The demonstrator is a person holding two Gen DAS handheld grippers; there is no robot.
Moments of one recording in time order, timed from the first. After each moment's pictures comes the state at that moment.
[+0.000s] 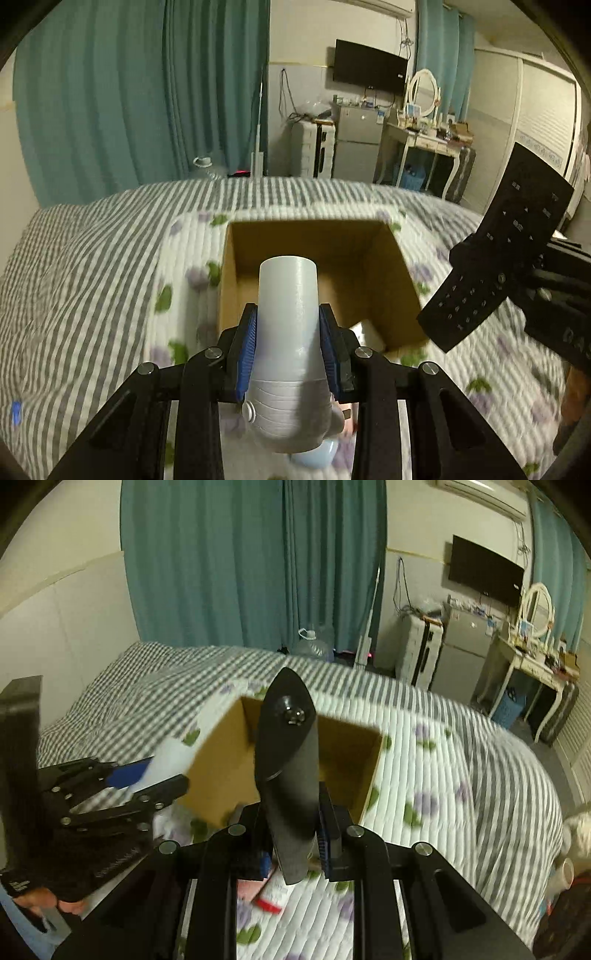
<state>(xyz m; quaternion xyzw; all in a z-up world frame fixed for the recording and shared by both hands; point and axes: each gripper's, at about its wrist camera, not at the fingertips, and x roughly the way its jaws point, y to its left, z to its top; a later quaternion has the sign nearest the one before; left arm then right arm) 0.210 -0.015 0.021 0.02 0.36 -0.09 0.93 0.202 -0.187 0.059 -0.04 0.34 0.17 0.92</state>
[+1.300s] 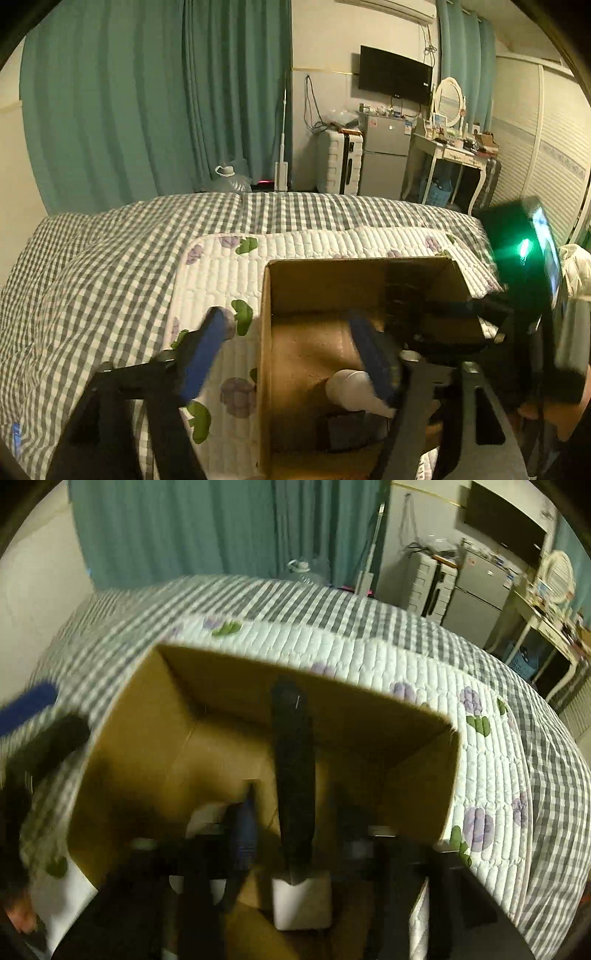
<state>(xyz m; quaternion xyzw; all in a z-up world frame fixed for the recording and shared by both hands) 0.281 0.009 -0.002 0.02 0.33 -0.04 0.94 0.351 -0.156 -0.046 -0.04 0.46 0.15 0.87</state>
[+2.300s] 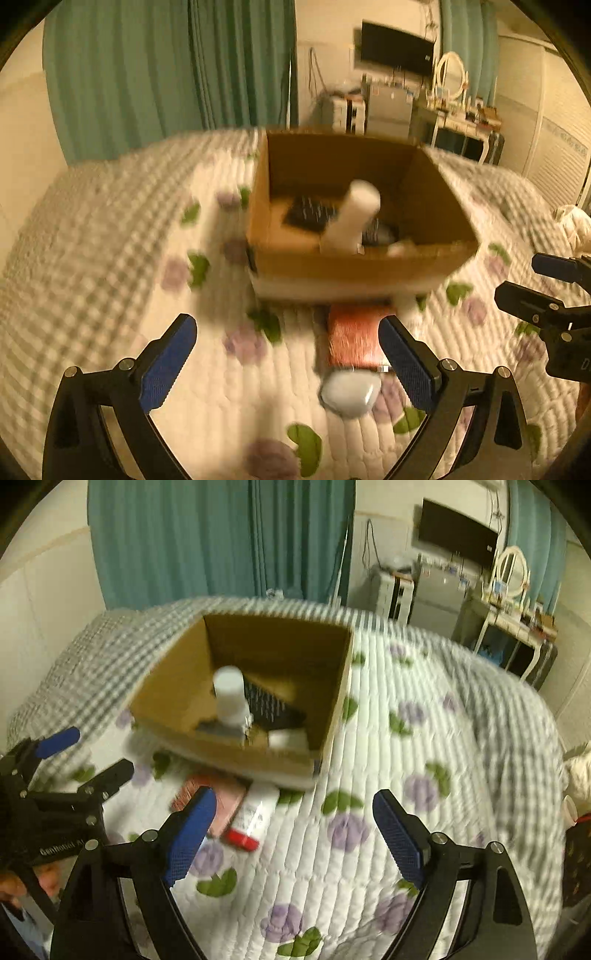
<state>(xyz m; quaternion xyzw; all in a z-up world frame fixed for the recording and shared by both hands) 0.153 -0.002 -0.081 0.03 0.39 -0.02 0.92 0.161 -0.210 -0.048 -0.03 0.42 0.11 0.90</state>
